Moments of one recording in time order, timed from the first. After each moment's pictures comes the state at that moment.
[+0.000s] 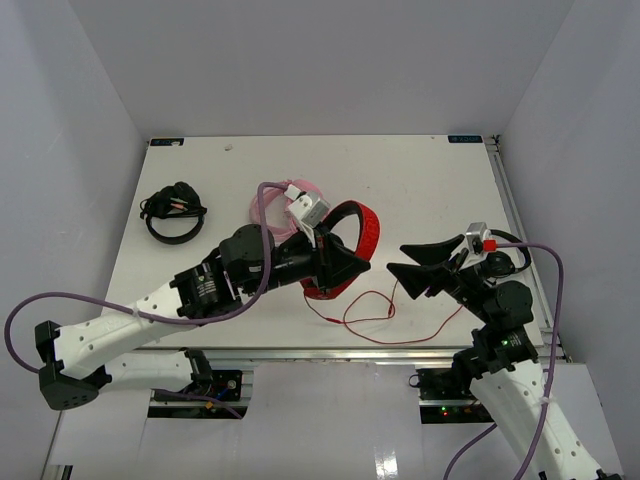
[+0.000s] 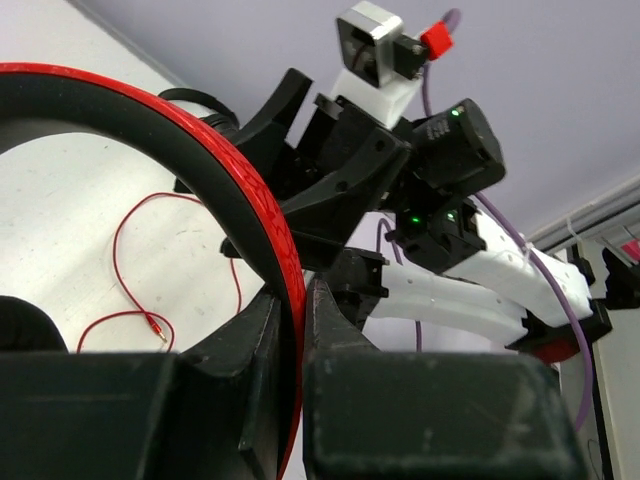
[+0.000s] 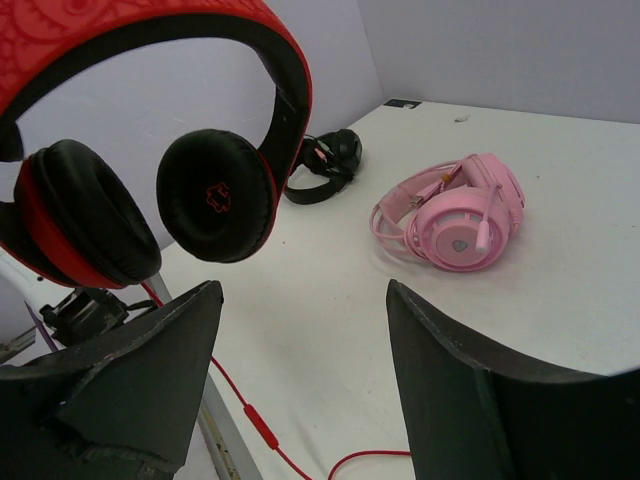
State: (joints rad) left arm -1.15 1.05 1.14 -0.12 0.05 -0.50; right arm 0.34 0.34 0.34 0.28 -0.58 0.52
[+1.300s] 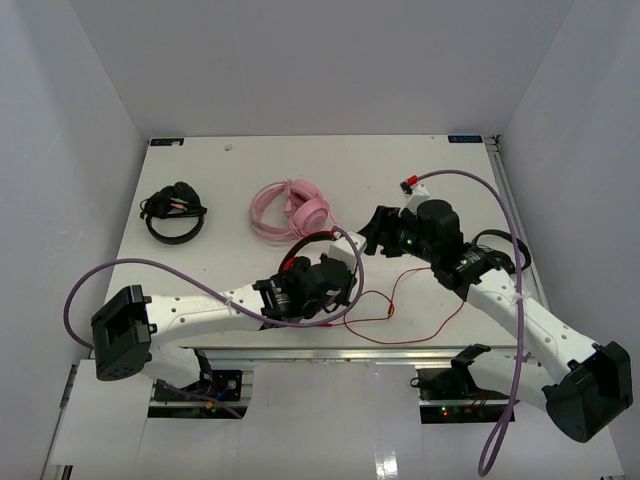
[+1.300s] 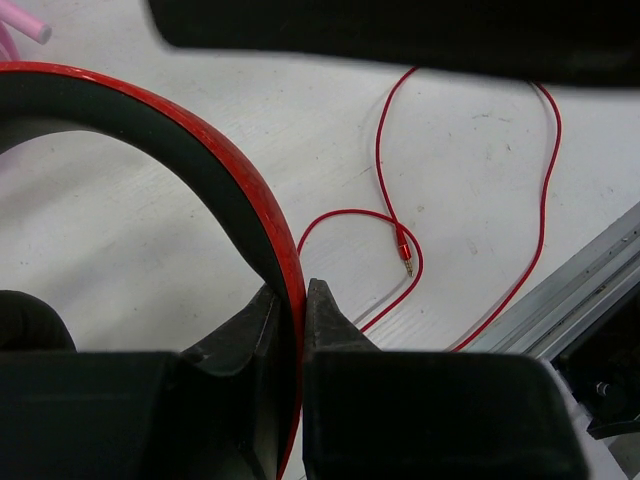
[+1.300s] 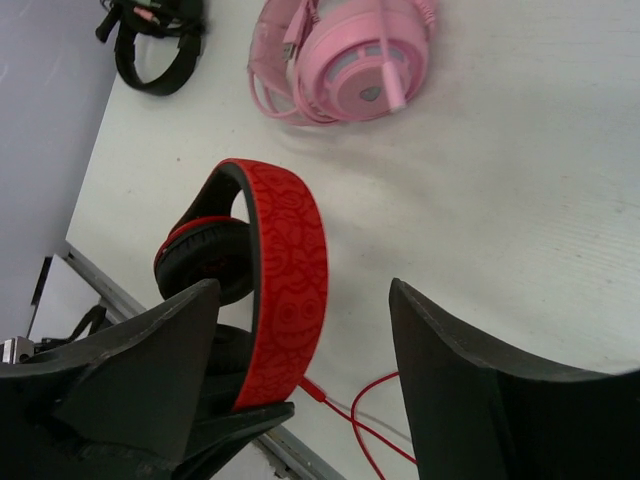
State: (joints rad) left arm -1.21 1.38 0.92 -0.07 -0.45 -0.41; right arm 0.57 1.04 0.83 -0.20 -0.19 0.56
